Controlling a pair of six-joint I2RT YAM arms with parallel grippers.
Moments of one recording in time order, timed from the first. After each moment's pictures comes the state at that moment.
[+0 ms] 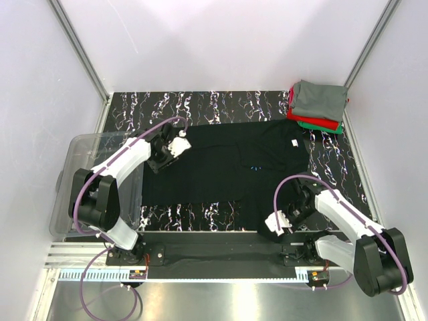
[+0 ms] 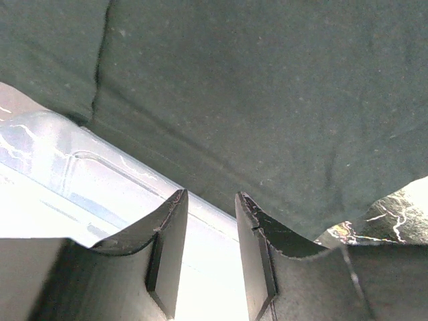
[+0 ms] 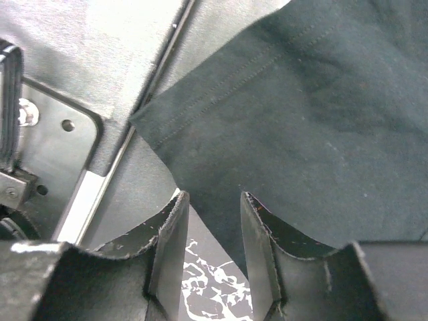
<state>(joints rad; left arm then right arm) -0.30 1.59 1.15 -0.83 -0.06 0.68 0.29 1.07 0.51 -1.04 -0.53 -1.85</state>
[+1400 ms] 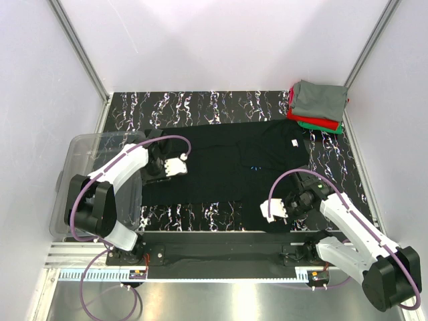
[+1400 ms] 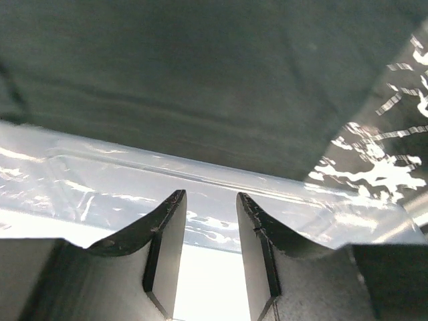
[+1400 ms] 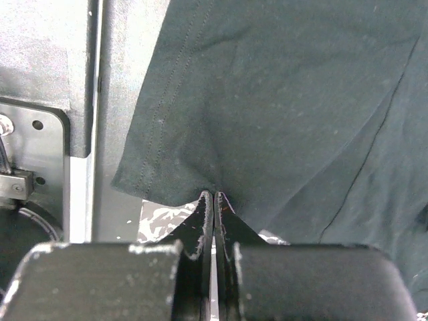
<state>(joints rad) -0.29 1.52 1.06 -0.99 -0.08 1.02 0.39 0.94 0.63 -1.06 -0.39 -1.45</state>
